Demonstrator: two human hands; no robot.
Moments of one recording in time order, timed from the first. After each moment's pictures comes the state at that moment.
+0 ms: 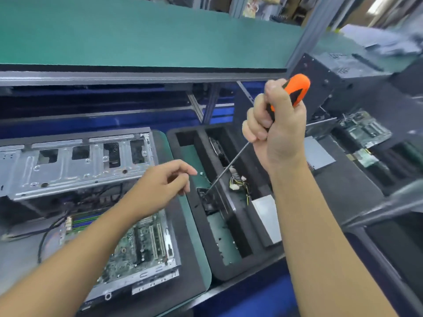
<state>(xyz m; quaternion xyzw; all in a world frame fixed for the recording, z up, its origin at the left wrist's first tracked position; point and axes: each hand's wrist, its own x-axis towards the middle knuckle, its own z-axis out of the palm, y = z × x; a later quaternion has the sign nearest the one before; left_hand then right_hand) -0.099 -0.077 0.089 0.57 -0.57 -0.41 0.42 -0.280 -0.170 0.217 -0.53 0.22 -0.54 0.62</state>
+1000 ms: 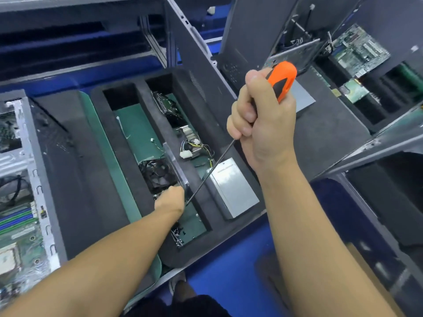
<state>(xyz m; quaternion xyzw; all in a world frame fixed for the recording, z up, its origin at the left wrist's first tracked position) -0.289 -0.178 -0.133 0.73 -0.57 -0.35 -0.12 -0.417 -0.233 0.126 -0.45 0.35 -0.56 0.60</state>
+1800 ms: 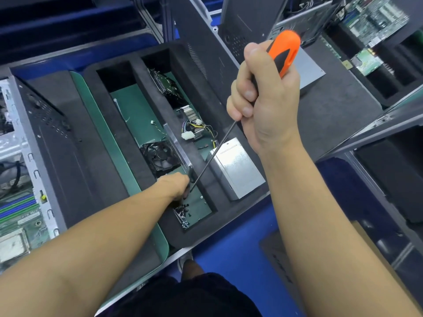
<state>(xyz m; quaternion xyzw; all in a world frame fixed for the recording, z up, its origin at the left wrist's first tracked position) -0.274 -0.190 -0.135 0.57 -0.69 -0.35 -0.27 -0.417 -0.229 0.111 -0.47 0.35 -0.55 0.60</state>
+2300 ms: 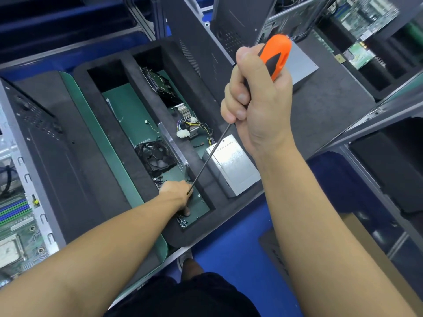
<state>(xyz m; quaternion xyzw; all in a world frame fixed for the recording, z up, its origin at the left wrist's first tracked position) -0.293 -0.169 -0.145 0.55 -0.72 -0.30 -0.30 -0.417 -0.223 0.104 -0.45 0.35 -0.55 0.60</state>
